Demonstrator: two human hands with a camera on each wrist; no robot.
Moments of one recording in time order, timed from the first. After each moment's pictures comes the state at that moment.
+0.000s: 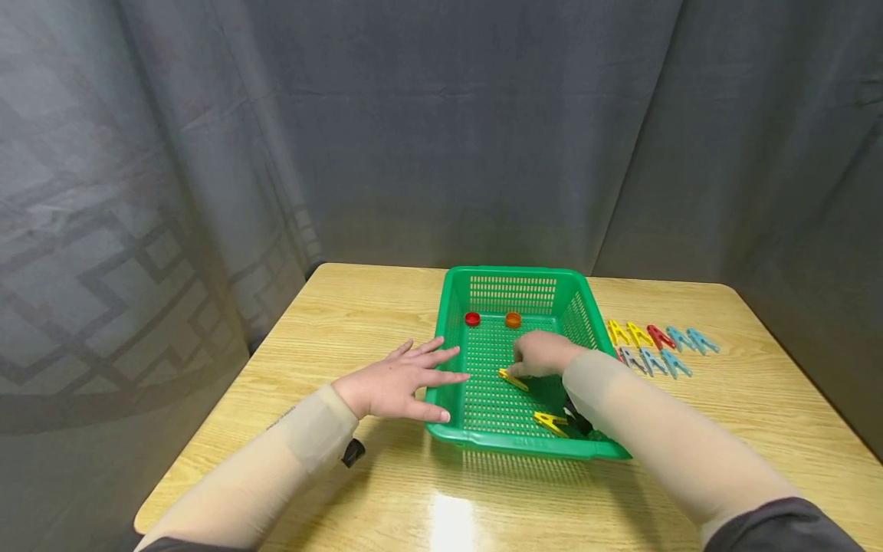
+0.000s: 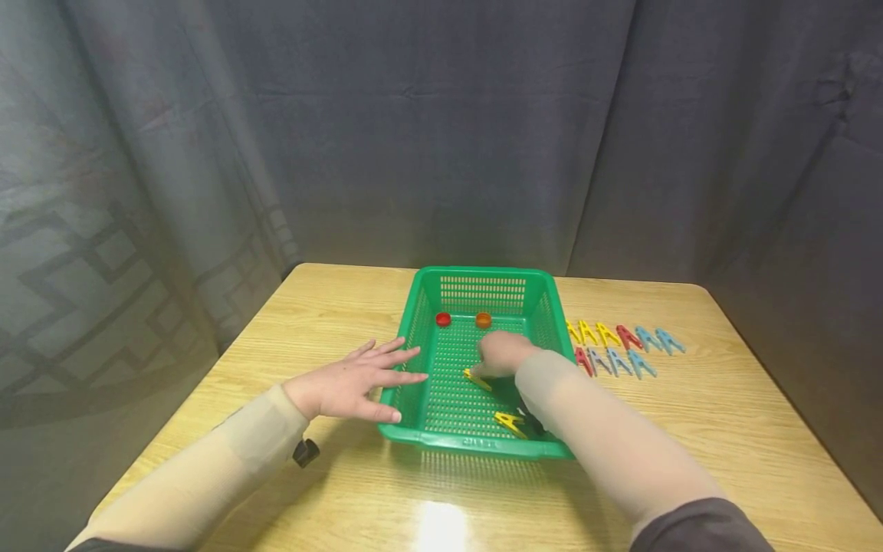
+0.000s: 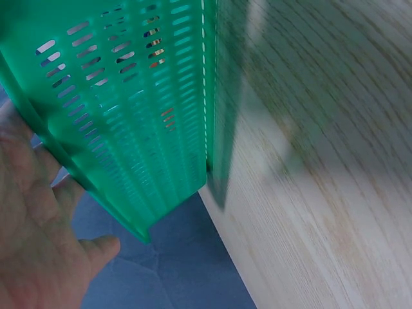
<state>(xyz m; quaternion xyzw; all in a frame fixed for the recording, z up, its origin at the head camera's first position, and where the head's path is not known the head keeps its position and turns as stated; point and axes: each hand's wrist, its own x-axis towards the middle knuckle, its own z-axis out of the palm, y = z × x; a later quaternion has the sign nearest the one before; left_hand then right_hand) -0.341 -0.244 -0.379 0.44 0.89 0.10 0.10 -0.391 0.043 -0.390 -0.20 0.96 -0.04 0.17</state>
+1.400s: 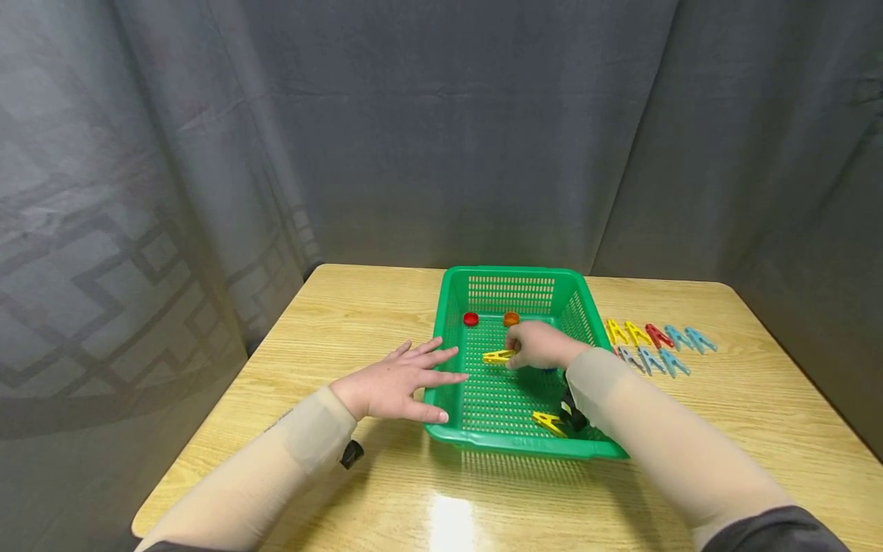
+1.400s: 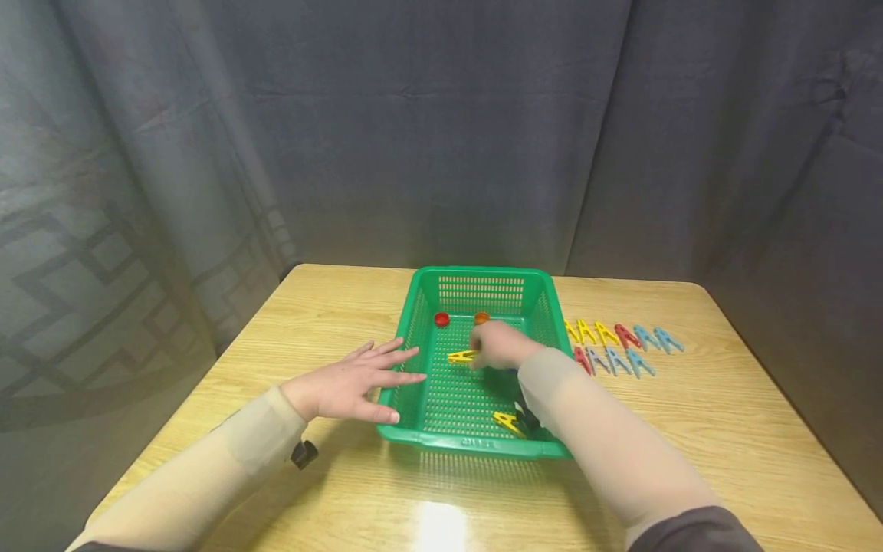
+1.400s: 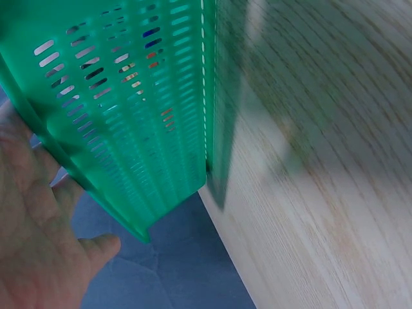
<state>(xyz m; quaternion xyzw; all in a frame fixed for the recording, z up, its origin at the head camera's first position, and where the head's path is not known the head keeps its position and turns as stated) -0.342 -0.244 -0.381 0.44 0.89 0.10 0.10 -0.396 0.047 -0.381 -0.22 0.95 -0.18 0.14</state>
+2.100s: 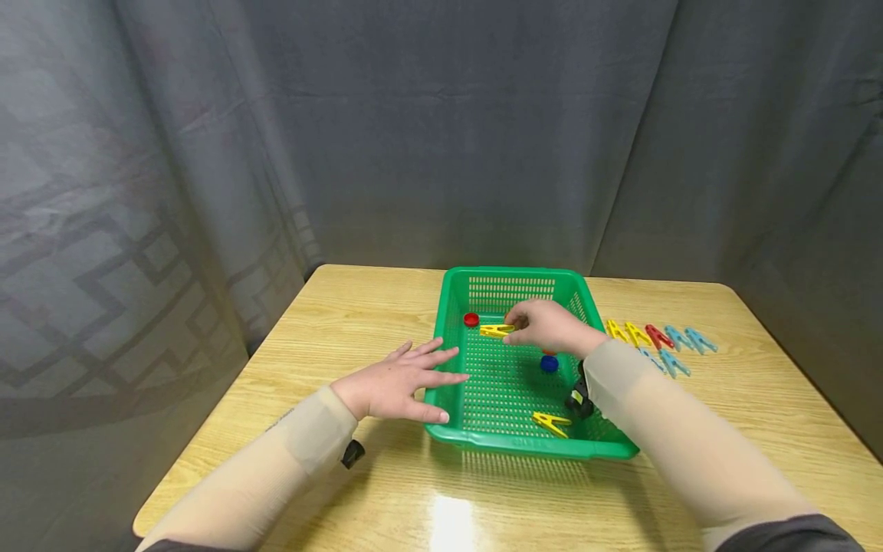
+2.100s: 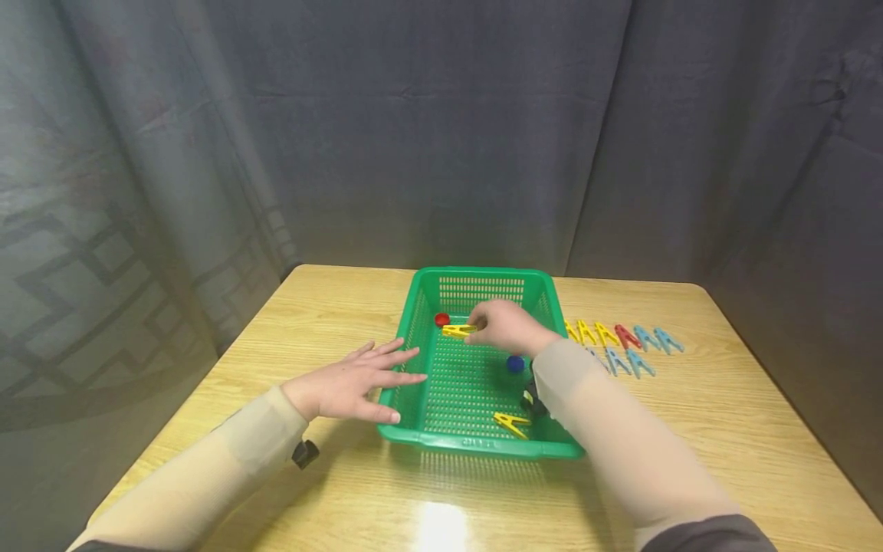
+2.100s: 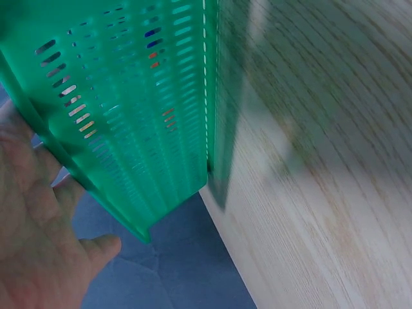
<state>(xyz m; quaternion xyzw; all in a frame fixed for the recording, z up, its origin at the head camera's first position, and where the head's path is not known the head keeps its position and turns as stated) -0.342 -0.244 -0.379 0.44 0.89 0.10 0.10 -0.391 0.053 -0.348 -0.21 0.94 -0.25 0.08</state>
